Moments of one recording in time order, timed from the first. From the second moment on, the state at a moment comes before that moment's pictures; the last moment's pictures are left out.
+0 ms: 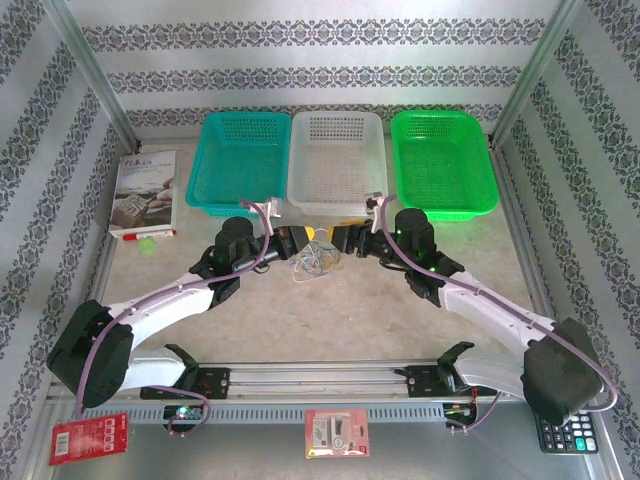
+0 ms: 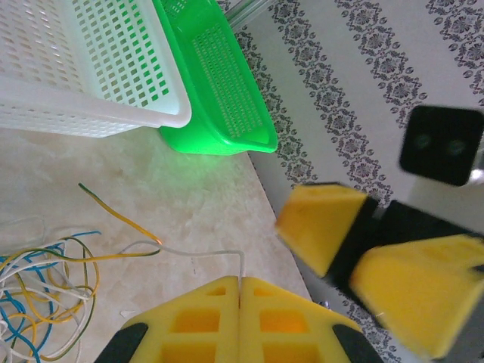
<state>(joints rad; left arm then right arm) -0.58 1.26 0.62 0.45 0.37 -0.88 0.55 1.15 0.64 0.24 -0.42 0.58</state>
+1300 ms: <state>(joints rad) -0.58 1.26 0.64 0.44 0.38 -0.87 0.55 1.40 0.76 0.30 -0.41 0.53</state>
